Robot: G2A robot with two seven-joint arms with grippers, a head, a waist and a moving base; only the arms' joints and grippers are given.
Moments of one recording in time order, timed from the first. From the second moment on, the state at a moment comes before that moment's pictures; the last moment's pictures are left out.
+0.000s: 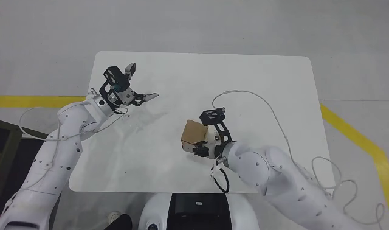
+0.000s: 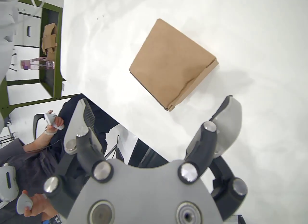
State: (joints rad) left arm 0.96 -0.91 -1.19 -1.38 1.32 -0.61 0.27; right arm -1.01 -1.09 0.77 -2.03 -0.62 0.58 0.93
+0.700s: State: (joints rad) left arm 0.96 -0.91 -1.19 -1.38 1.32 -0.61 0.27; right arm -0.89 -1.20 0.52 -1.91 -0.94 0.81 1.01
